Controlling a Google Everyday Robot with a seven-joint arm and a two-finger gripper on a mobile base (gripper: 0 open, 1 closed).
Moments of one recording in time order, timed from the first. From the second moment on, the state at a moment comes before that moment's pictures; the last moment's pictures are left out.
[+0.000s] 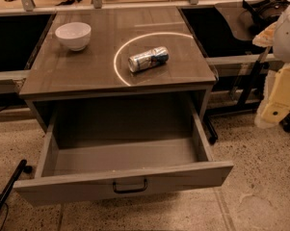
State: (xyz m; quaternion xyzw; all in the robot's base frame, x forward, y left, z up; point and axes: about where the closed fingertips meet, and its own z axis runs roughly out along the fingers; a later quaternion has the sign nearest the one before) arm 0.438 -0.217 0.976 -0.60 0.78 -0.03 0.16
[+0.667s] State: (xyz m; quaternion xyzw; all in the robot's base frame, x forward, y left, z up) arm 0.466 -0.200 0.968 -0.63 0.76 -0.01 0.17
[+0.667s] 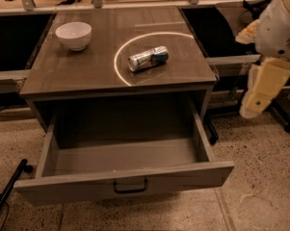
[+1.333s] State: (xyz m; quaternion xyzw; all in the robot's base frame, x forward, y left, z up) arm 0.562 -0.144 0.925 -0.67 0.70 0.08 0.22
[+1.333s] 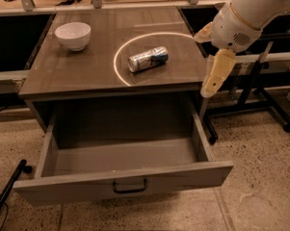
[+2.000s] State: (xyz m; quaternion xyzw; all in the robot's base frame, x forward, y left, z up) arm 0.584 -0.144 0.916 -0.67 0.70 0.09 0.24
